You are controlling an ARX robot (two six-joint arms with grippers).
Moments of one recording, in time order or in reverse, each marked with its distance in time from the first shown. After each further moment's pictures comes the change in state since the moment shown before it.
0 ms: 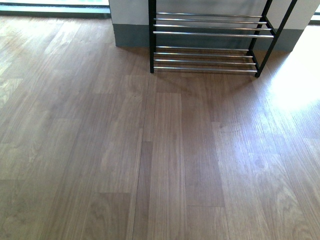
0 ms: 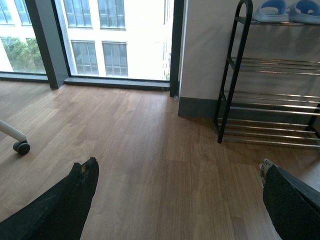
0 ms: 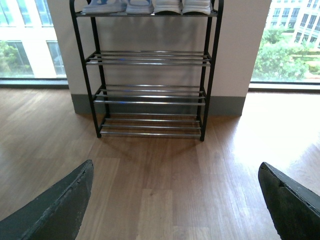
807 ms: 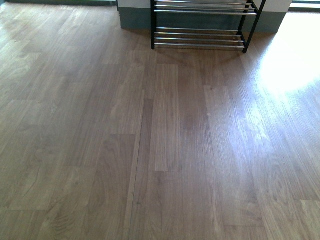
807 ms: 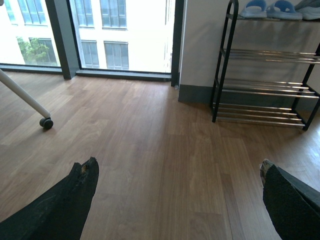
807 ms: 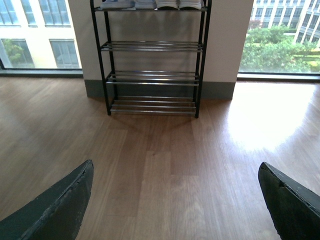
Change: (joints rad) left arm 0.000 0.000 0.000 0.000 0.000 0.000; right arm 0.000 0.001 0.000 0.000 -0.001 0.000
